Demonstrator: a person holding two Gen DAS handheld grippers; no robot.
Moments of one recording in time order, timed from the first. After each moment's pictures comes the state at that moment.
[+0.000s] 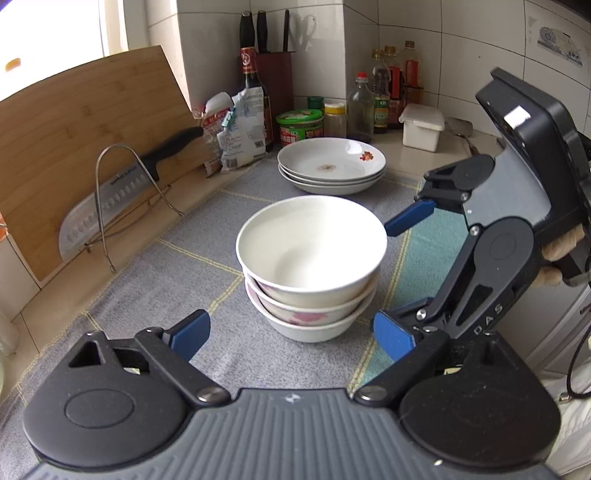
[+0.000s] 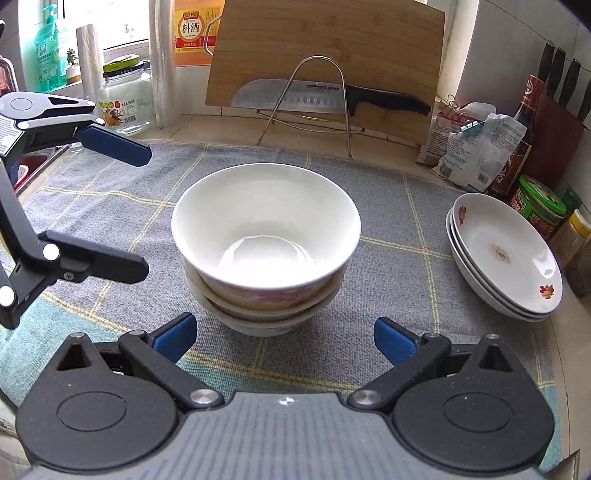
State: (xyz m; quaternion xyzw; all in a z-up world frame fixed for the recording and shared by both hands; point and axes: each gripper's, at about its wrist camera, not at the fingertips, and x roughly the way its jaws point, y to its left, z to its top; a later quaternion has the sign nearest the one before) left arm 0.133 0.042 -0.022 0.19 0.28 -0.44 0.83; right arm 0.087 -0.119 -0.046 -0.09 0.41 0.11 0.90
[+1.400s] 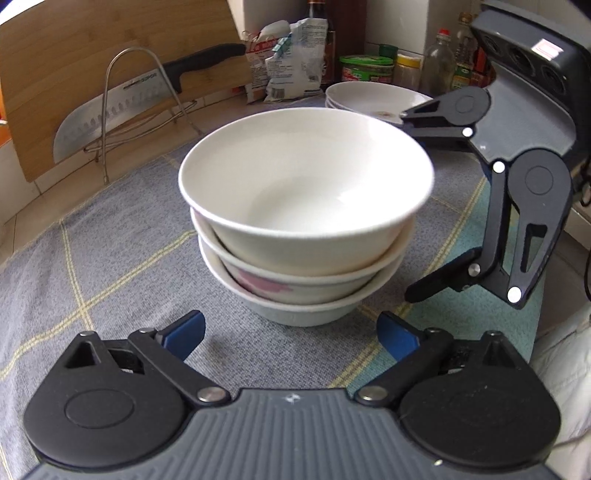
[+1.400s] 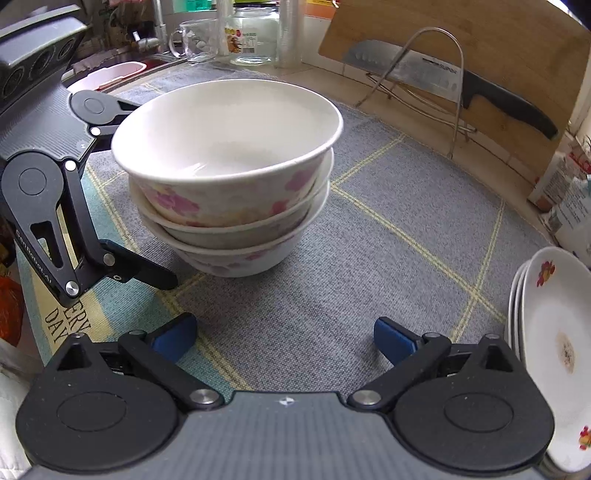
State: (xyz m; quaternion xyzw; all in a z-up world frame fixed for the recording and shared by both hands) left arm 0.138 -0.018 -0.081 0.15 0.36 -0.32 0.86; right arm 0.147 -0.190 -0.084 -0.24 0.39 0.38 0.80
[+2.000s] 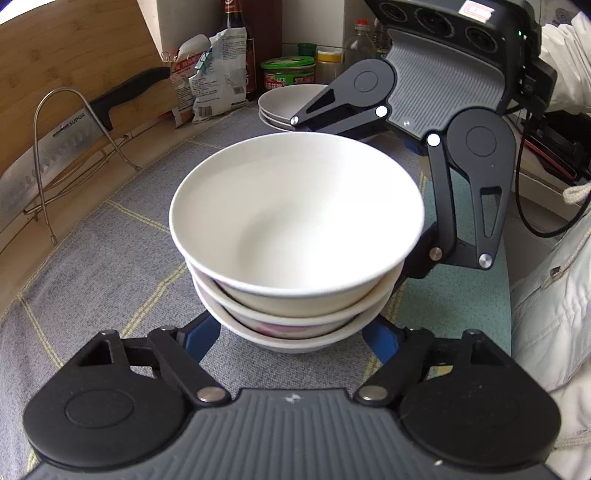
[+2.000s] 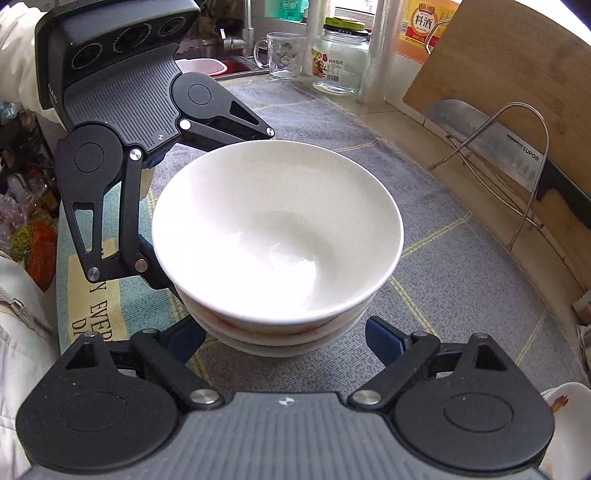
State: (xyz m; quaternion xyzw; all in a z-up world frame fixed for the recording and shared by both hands) left arm 0.169 -0.011 -0.068 0.20 0.34 -0.45 0.80; right arm 0.173 -0.161 -0.062 -0.28 0.37 0.48 0.74
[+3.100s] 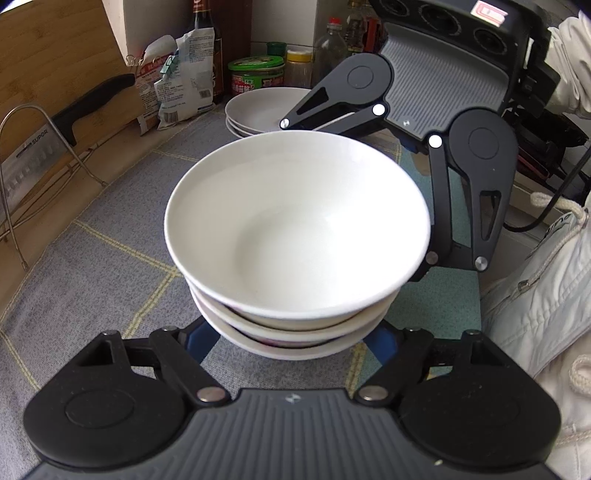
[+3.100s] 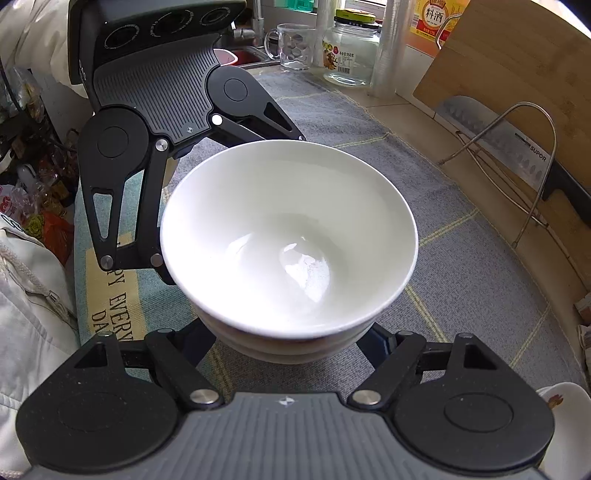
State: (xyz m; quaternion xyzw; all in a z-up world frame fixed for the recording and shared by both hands) left arm 0.184 -0.031 -0.055 0.20 0.36 -0.50 0.76; right arm 0.171 -0.165 -0.047 -0.28 0.39 0.48 0.73
